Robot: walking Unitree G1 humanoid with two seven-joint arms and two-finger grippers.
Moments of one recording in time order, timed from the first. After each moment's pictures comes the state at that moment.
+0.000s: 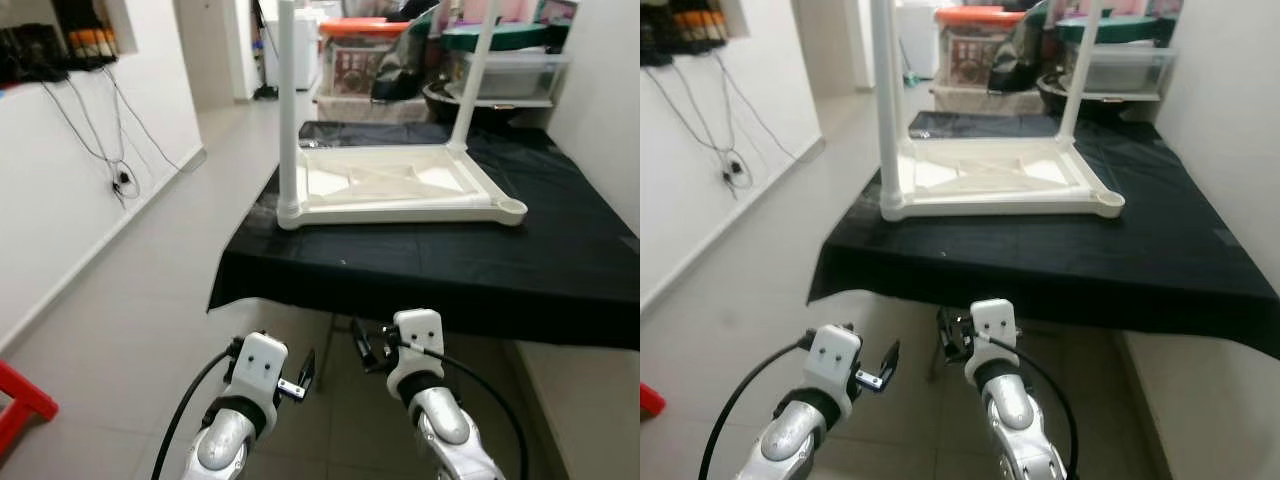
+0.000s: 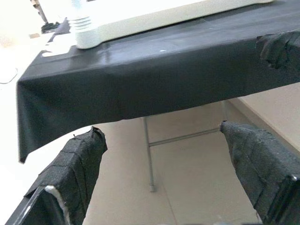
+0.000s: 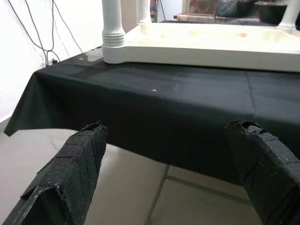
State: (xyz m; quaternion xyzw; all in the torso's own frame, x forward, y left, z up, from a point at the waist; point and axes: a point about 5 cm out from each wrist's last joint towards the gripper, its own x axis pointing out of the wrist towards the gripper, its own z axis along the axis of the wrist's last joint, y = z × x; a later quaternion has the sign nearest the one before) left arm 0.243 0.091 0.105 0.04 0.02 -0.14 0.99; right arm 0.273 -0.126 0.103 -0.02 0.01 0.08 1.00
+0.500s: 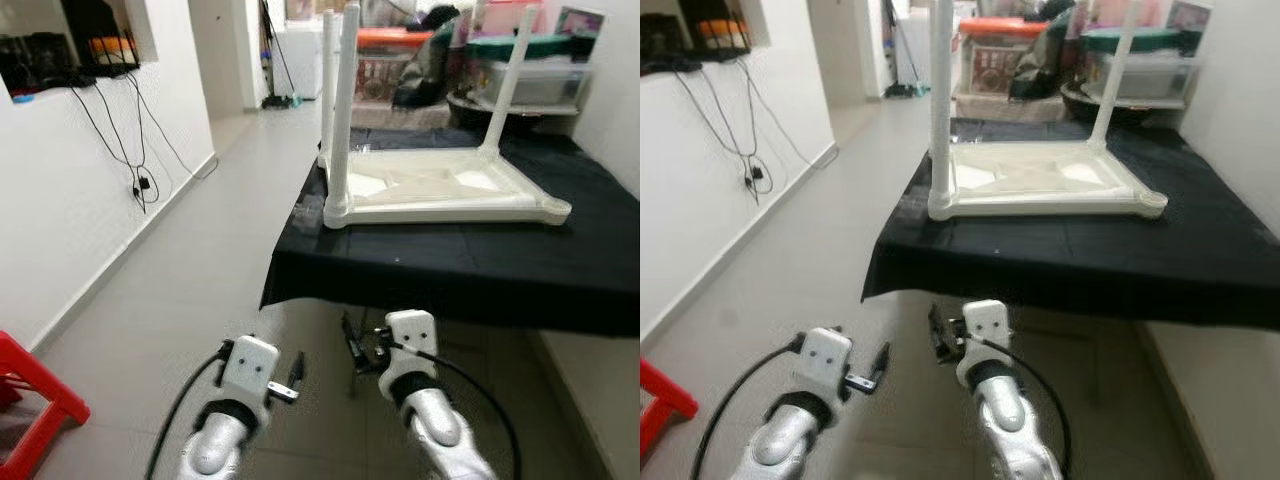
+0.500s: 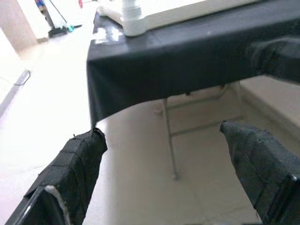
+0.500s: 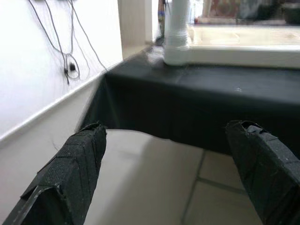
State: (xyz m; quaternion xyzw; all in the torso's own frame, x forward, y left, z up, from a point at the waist) left arm 0.238 0.089 0.101 0.04 0.03 -0.15 0.99; right arm 0.268 -0.124 0.098 -0.02 0.02 0.07 1.00
